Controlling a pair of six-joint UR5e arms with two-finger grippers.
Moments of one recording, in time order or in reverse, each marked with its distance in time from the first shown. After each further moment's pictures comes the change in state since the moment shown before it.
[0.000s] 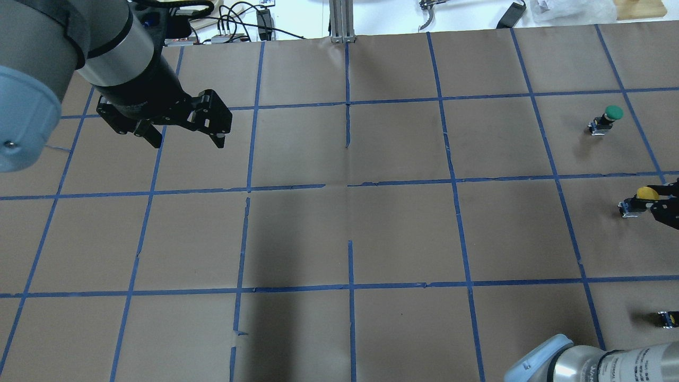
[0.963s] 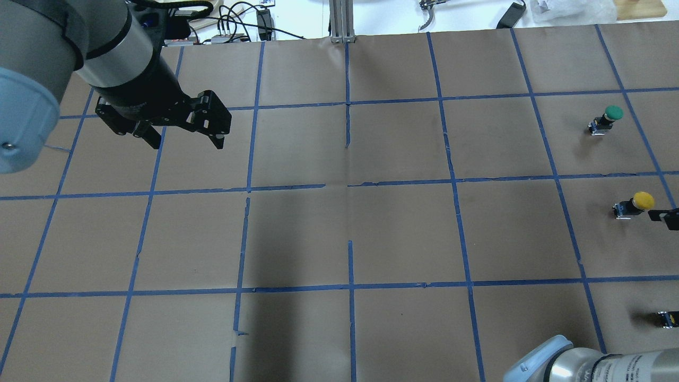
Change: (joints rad) left arm 0.000 0.004 -0.001 -0.003 0.001 0.000; right arm 0.021 -0.089 -0.019 0.020 -0.159 0.320
